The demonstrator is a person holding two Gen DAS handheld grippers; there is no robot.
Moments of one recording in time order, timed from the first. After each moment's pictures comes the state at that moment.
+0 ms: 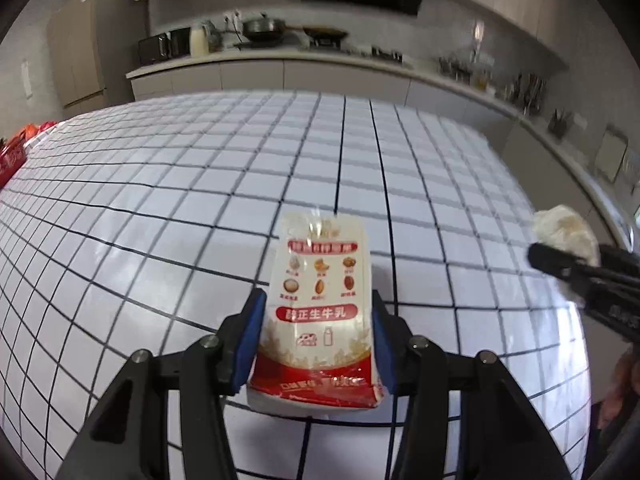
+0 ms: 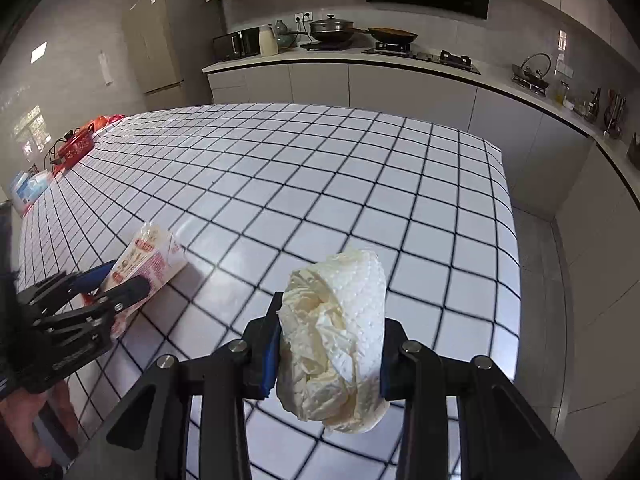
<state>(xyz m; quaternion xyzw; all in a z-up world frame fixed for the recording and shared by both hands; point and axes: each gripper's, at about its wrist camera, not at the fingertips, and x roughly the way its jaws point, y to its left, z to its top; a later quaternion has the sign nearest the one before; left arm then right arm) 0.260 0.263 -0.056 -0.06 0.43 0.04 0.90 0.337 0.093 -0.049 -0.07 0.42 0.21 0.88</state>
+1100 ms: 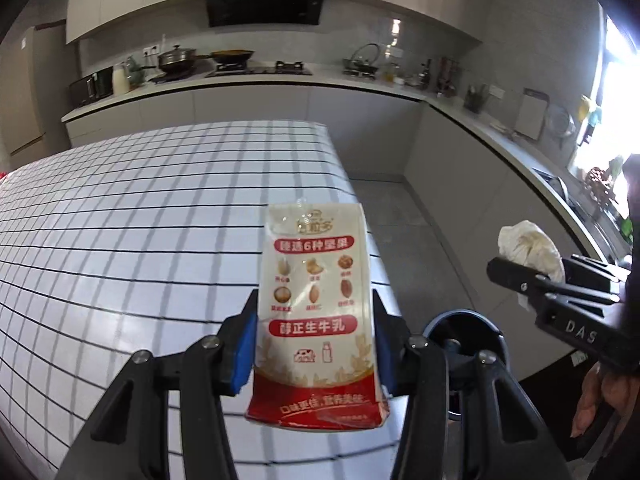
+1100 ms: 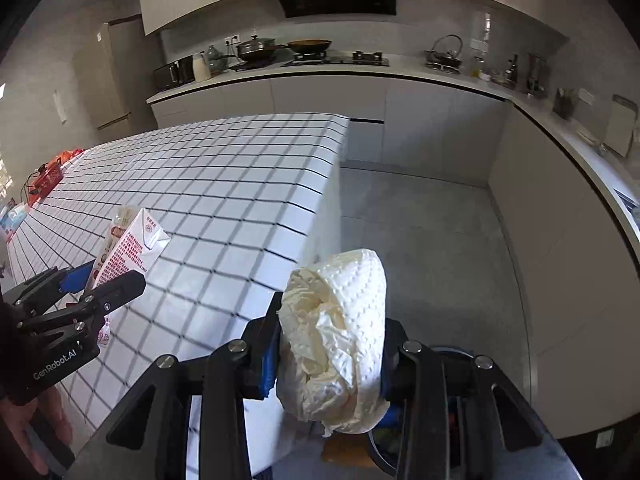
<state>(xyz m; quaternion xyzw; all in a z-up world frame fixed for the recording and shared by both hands) 0.175 0.084 -0.002 -0.03 0.38 -0.09 0.92 0.201 -0.109 -0.011 -0.02 0.41 0.10 0.91</state>
